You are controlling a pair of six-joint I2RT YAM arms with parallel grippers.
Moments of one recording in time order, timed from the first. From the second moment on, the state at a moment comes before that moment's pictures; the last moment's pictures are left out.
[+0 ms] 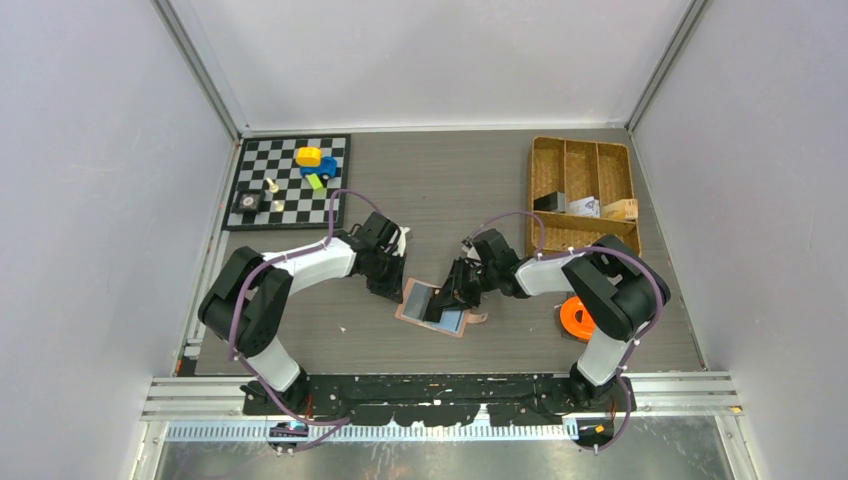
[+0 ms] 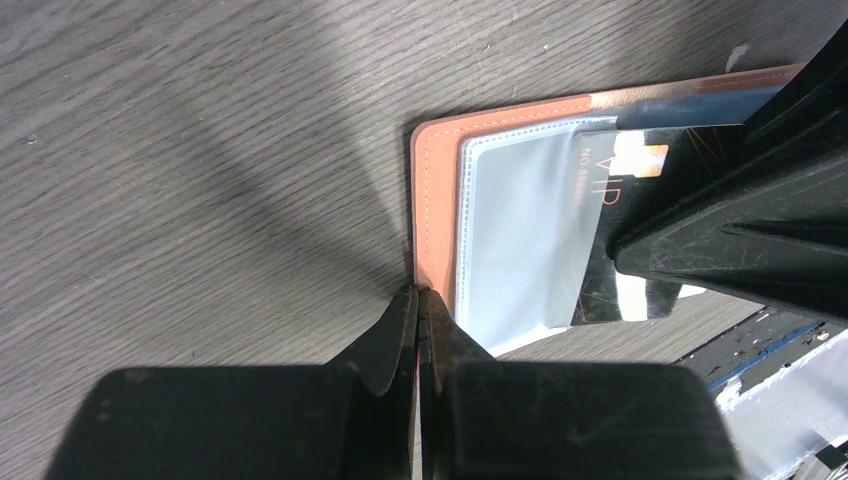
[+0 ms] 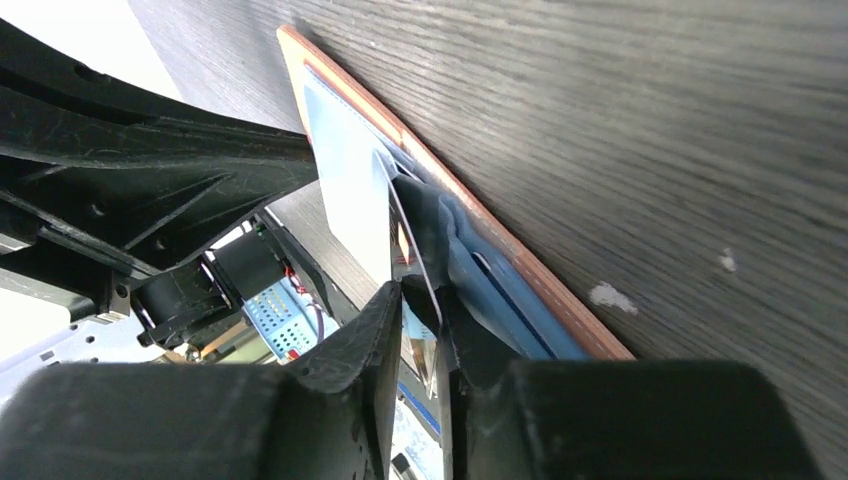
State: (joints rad) left arm -0.60 1.64 0.90 -0.44 0.28 -0.34; right arm 0.62 1.74 0.65 0.21 -0.60 1.01
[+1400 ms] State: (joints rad) left arm -0.69 1.62 0.85 -0.22 0.49 -0.54; right arm 0.69 1.50 0.90 -0.63 -0.07 0.79
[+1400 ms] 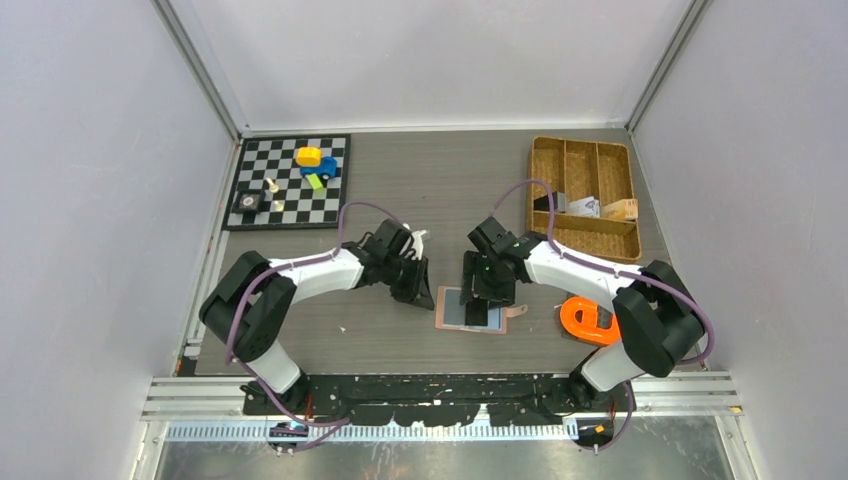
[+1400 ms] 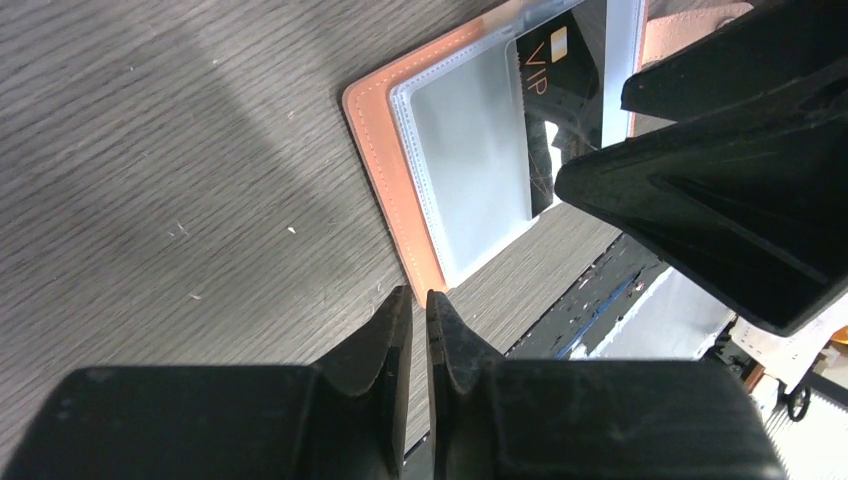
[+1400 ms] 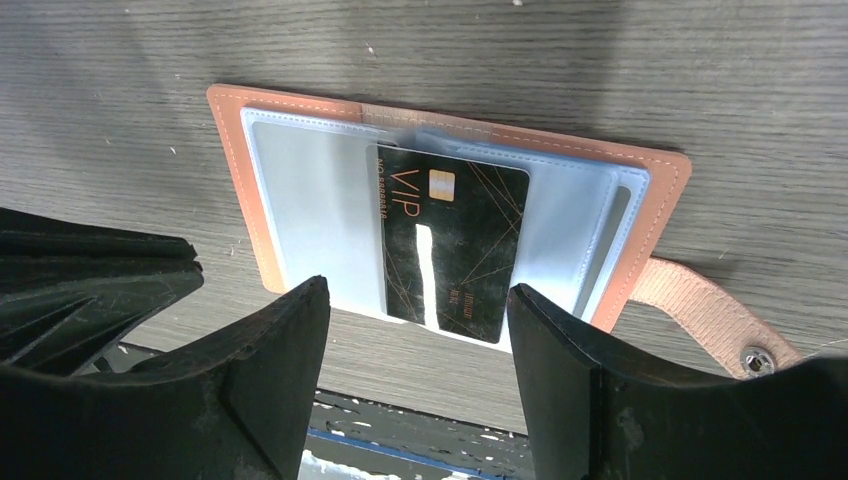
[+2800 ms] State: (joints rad) left arm -0.69 1.72 0.80 -0.07 0.53 -0.63; right arm 0.73 1.53 0.85 -0.55 -0.09 0.87
